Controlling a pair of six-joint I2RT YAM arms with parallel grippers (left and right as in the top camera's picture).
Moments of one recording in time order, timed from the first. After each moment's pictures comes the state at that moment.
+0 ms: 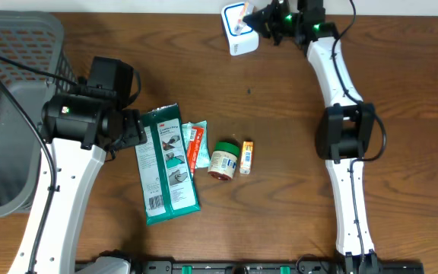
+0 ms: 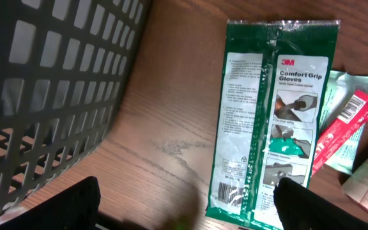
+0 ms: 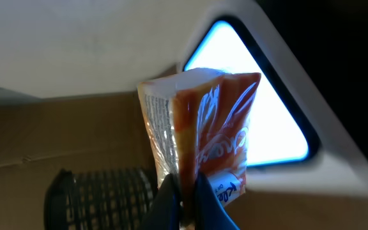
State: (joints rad) left arm -0.18 1.38 1.49 -1.43 -0.30 -0.44; right arm 0.12 2.80 2.69 -0.54 -0.89 0.99
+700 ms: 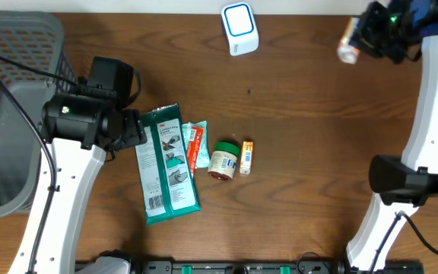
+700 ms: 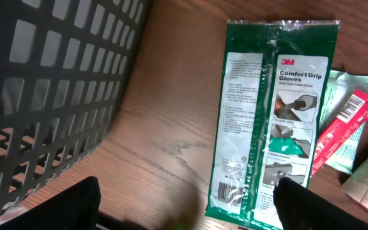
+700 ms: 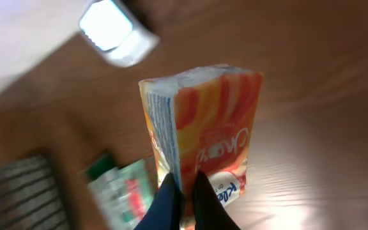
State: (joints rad) left arm -0.18 1.38 1.49 -1.43 -0.30 -0.44; right arm -0.06 2.13 2.70 -1.69 -0.26 0.43
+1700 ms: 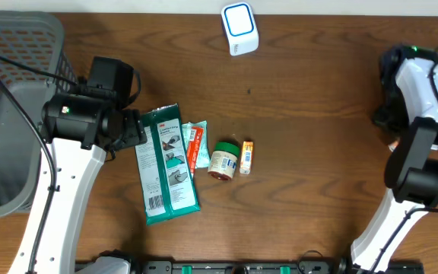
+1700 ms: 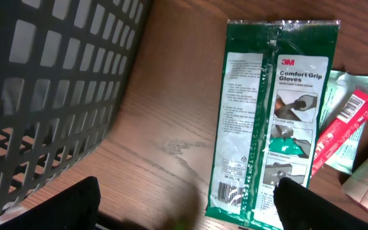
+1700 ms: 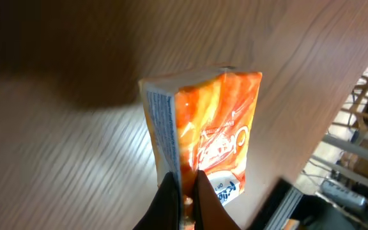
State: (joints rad) left arm -0.18 1.38 1.49 -1.43 -0.30 -0.44; right arm -0.24 2.15 1.71 -1.40 0.51 0.70
